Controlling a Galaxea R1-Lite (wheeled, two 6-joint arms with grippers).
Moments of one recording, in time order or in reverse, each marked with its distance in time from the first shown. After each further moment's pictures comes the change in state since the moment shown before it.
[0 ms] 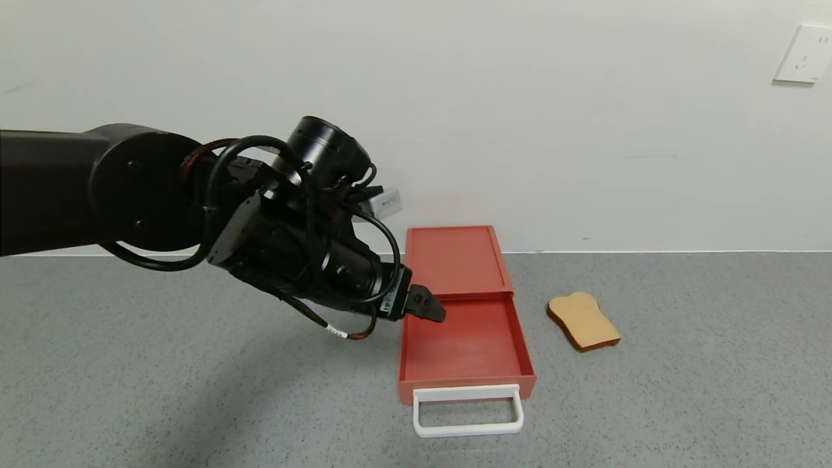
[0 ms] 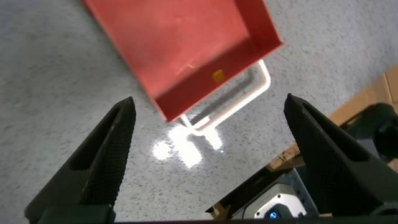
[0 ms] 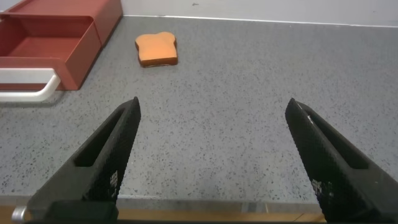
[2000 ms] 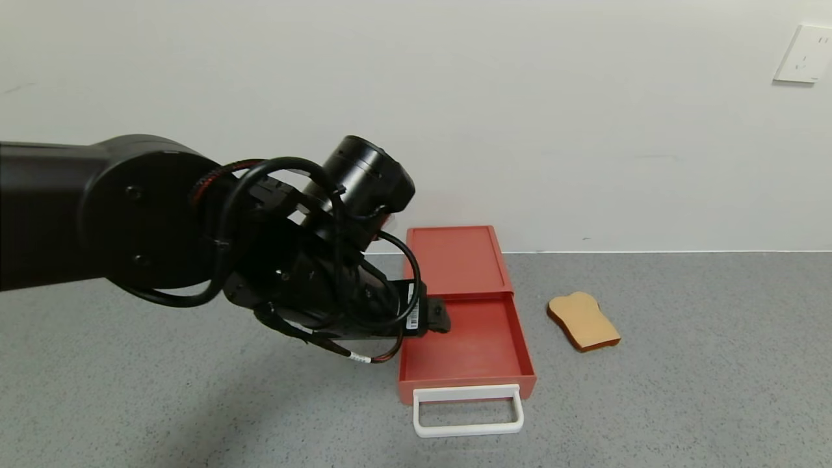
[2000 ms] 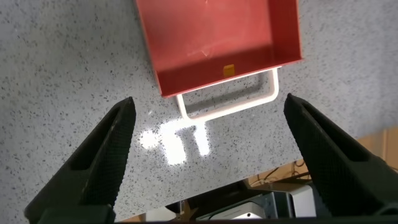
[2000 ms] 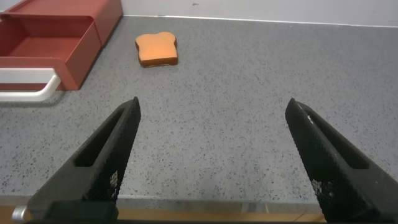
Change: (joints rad) left arm -0.152 -0.009 0.031 0.041 0.288 -0.359; right arm 0.000 0.000 0.000 0.000 0.001 0.000
